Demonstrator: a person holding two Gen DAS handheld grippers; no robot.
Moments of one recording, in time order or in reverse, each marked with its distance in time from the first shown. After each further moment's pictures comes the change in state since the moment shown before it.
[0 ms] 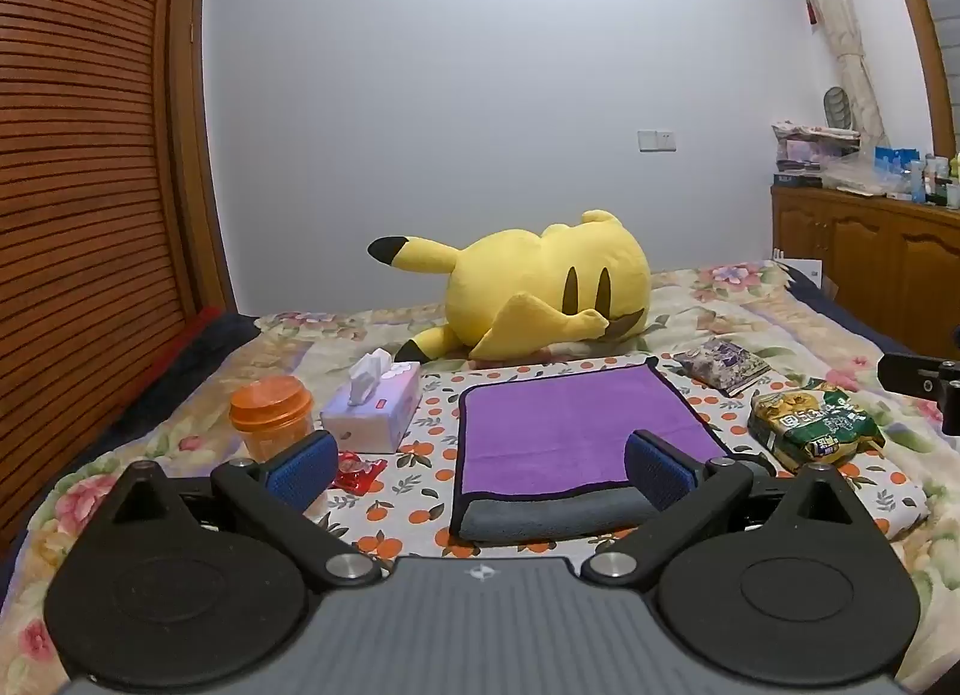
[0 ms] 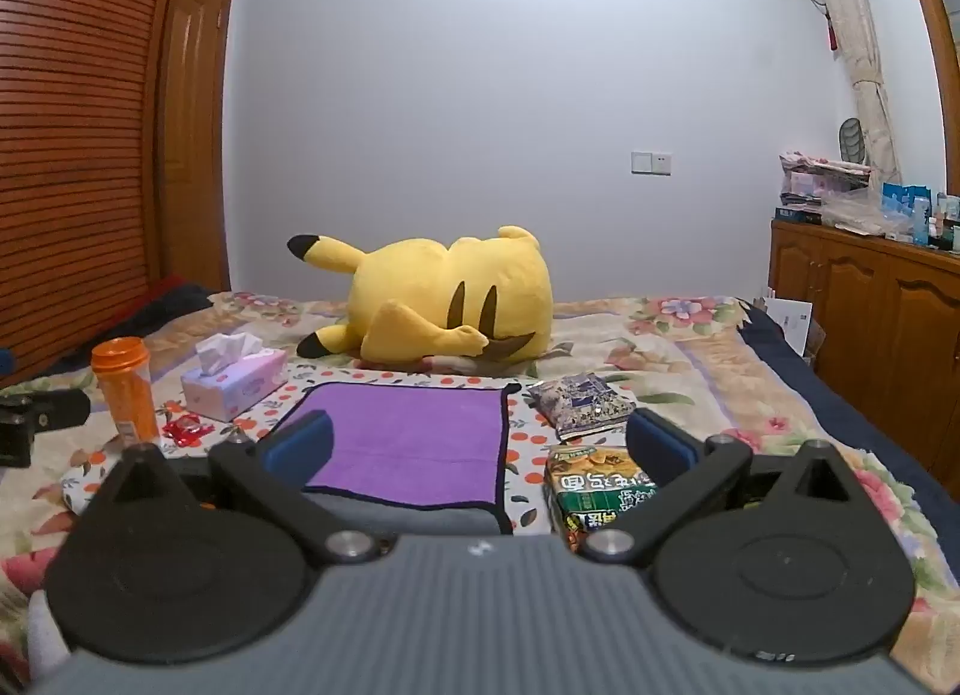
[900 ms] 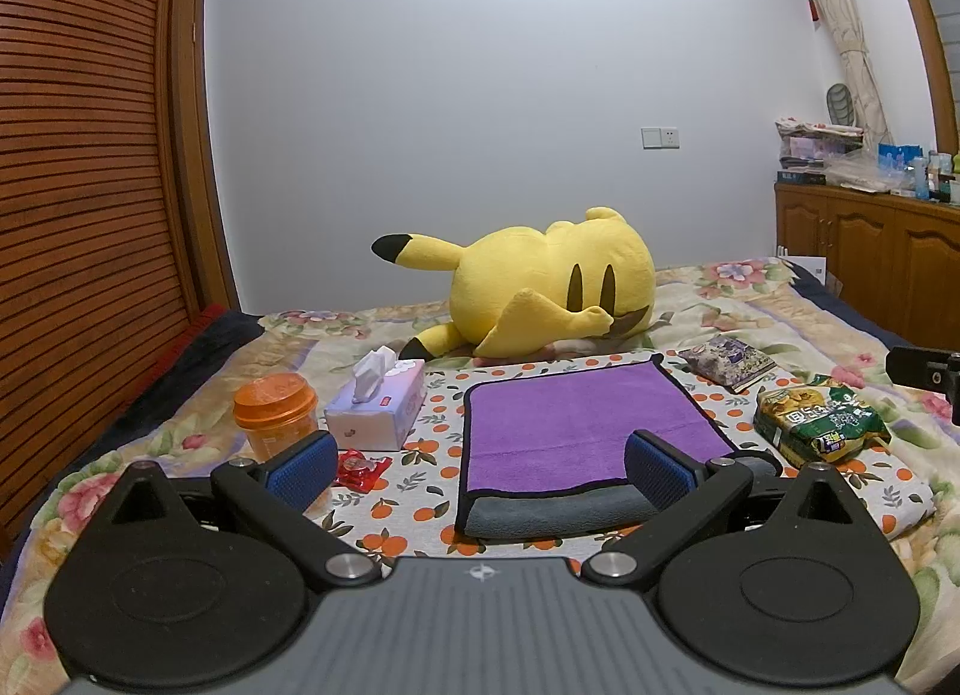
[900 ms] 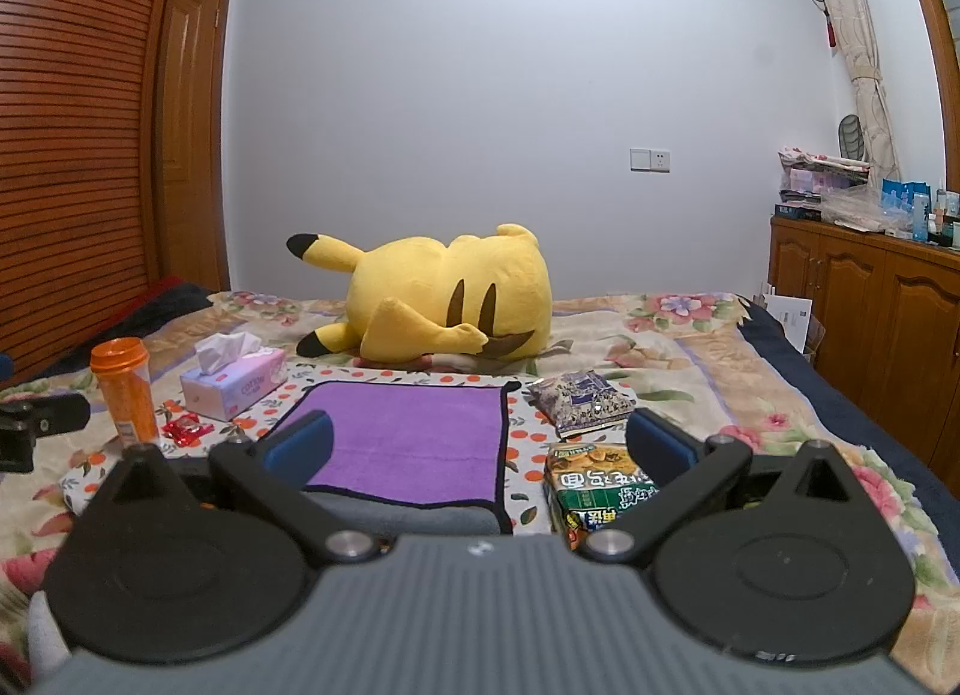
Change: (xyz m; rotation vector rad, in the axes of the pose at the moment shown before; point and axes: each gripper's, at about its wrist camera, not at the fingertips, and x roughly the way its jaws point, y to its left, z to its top) left arm -0.001 0.004 -0.002 -0.004 0.005 0.001; right arm 0.001 -0.001 0.000 0.005 0.011 0.001
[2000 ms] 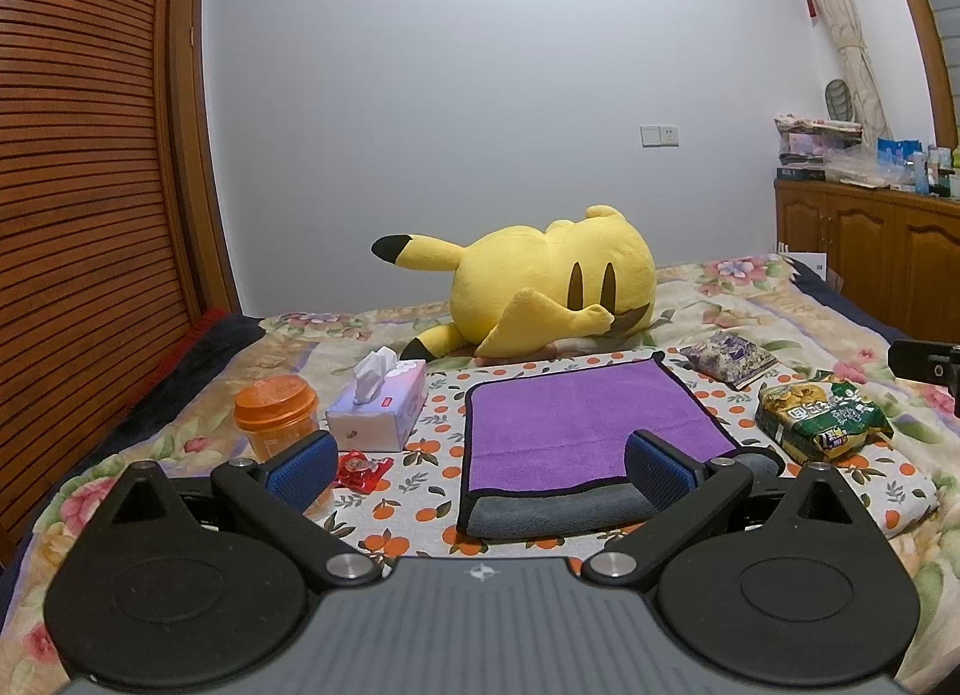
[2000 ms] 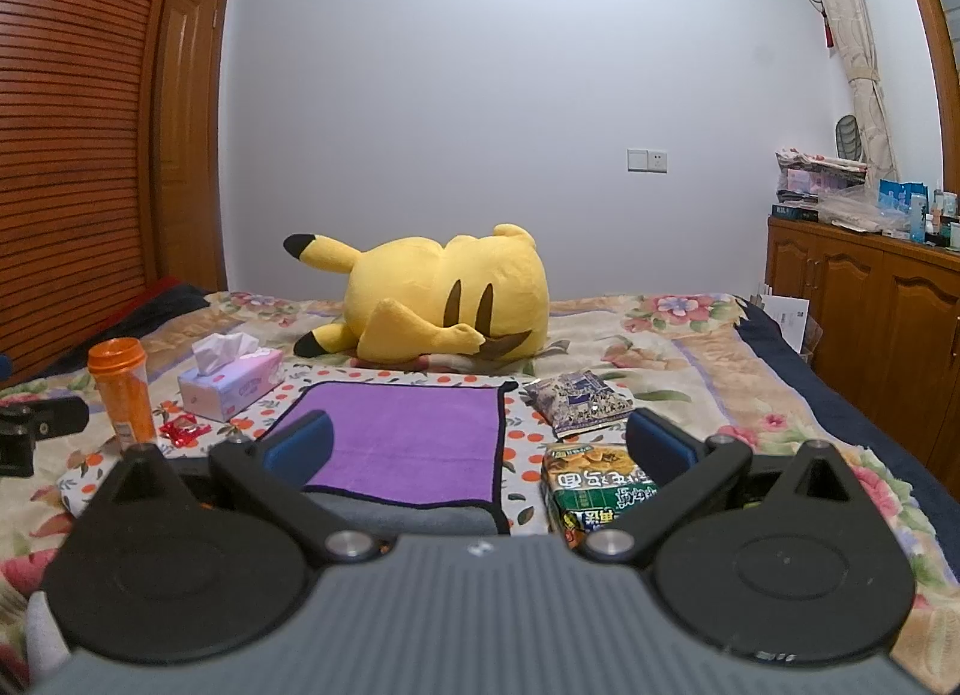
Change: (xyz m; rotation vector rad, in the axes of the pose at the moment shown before) left arm 0.004 0.001 0.000 0.005 -0.001 0.002; right arm -0.002 -0.002 0.000 0.002 -0.001 -0.002
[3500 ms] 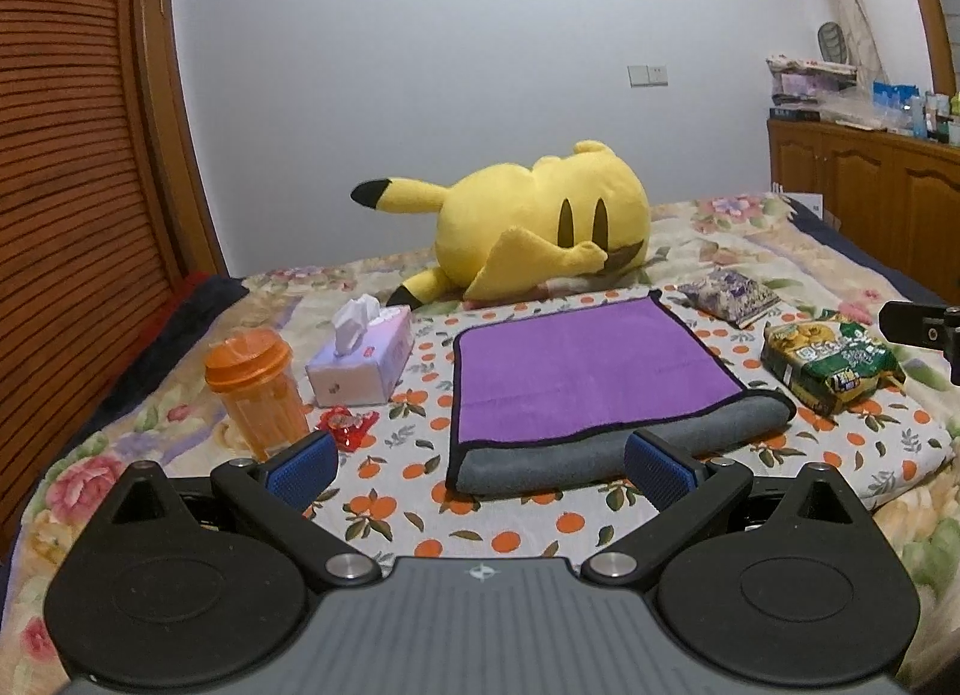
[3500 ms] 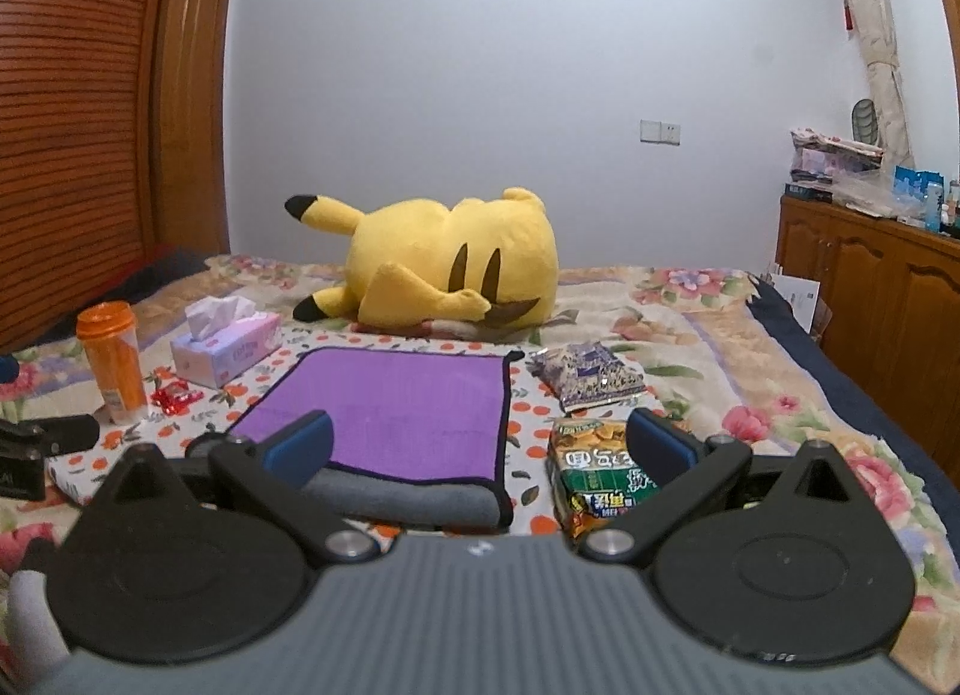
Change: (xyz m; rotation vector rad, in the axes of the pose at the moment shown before) left arm 0.034 -0.006 -0.009 0.055 0.125 -0.010; right arm 0.027 0.005 -0.005 -0.029 0.080 0.009
